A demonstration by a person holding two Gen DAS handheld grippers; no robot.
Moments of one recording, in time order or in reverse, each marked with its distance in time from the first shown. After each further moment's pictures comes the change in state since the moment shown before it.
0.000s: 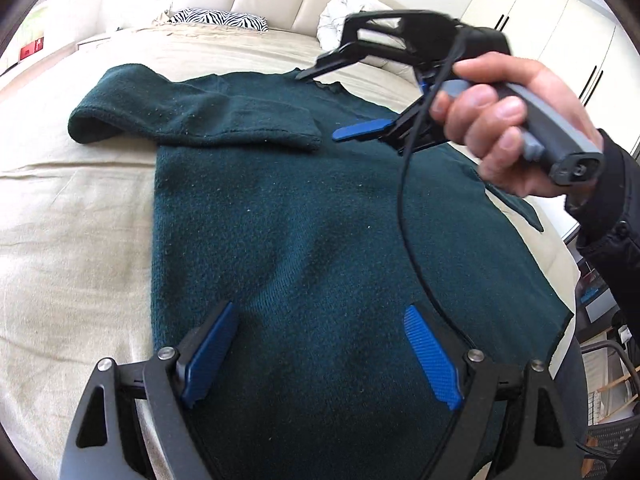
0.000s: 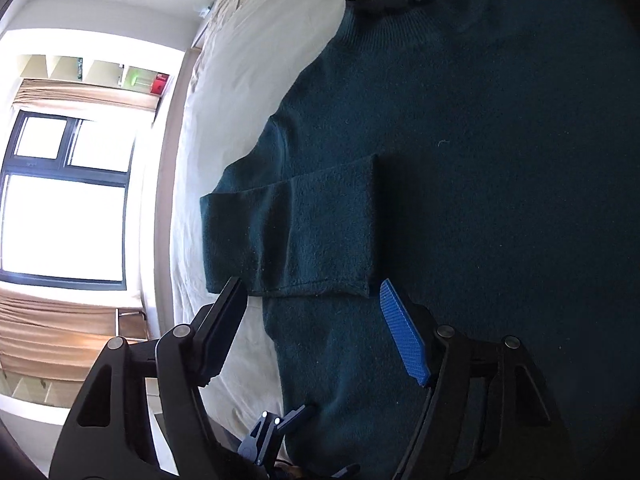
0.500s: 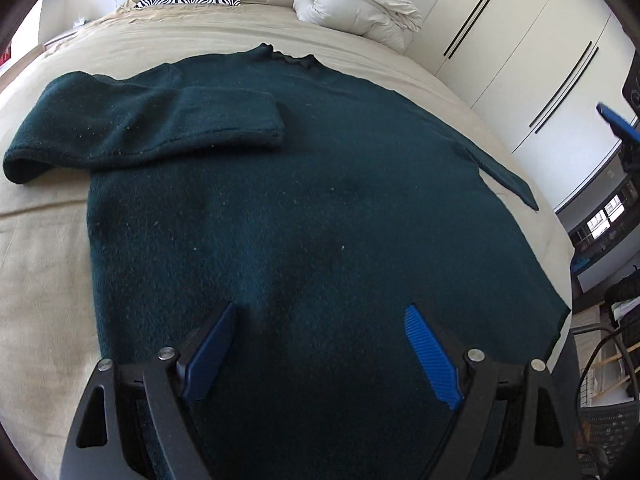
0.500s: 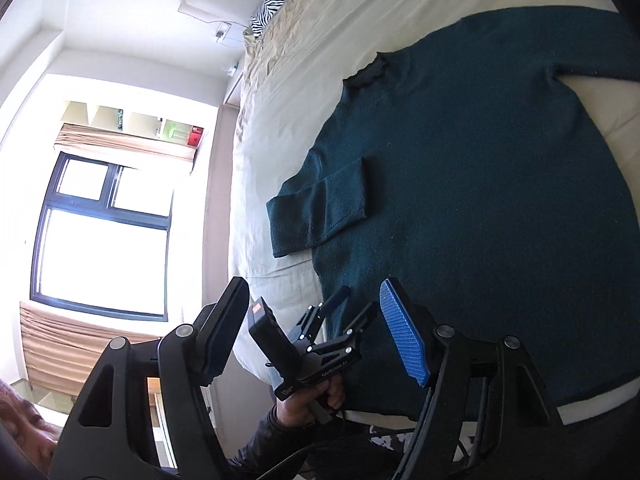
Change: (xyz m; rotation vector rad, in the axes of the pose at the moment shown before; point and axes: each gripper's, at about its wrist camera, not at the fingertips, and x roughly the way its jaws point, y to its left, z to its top) left arm 0.035 -0.020 0.032 0.094 0.131 -0.002; right arm -0.241 -0.003 -0.153 -0.059 -0.265 0.165
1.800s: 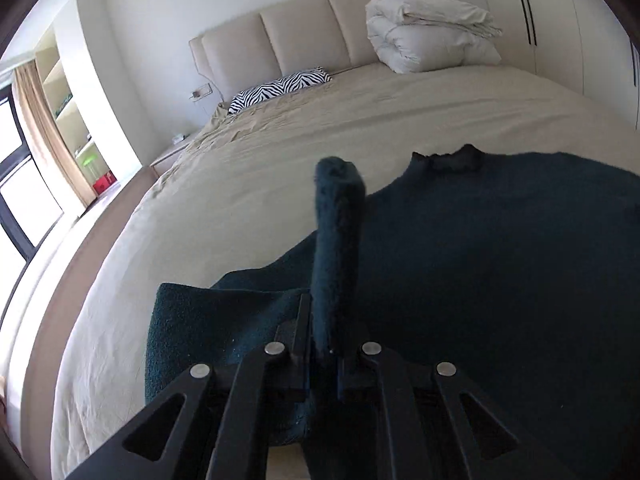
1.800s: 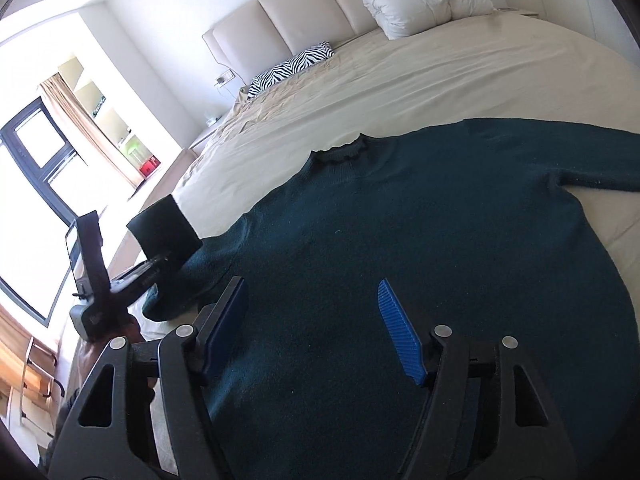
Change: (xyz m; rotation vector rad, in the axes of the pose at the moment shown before) left arm 0.045 0.039 0.141 0.268 -0.186 0.659; right arm 0.124 -0.052 0.001 -0.203 -0.333 -0.254
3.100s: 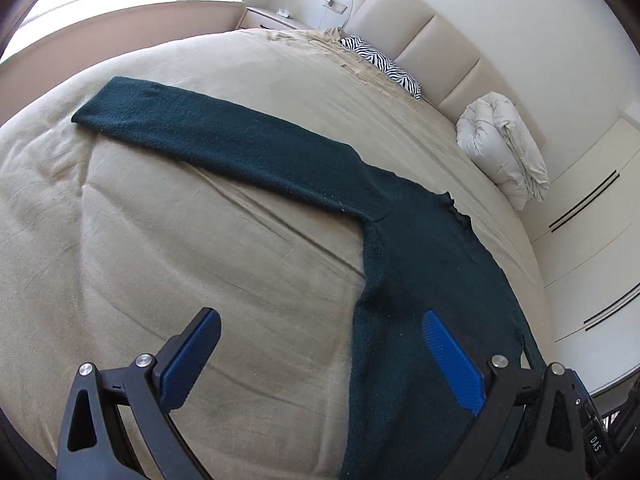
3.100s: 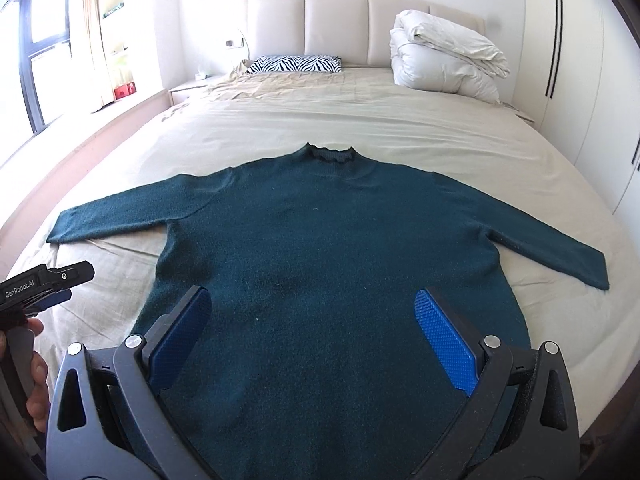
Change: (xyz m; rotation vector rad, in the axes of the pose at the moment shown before) left arm -0.114 0.174 -0.172 -0.995 0.121 -0.365; right arm -0.070 0.108 -0.081 -0.462 -0.067 -0.308
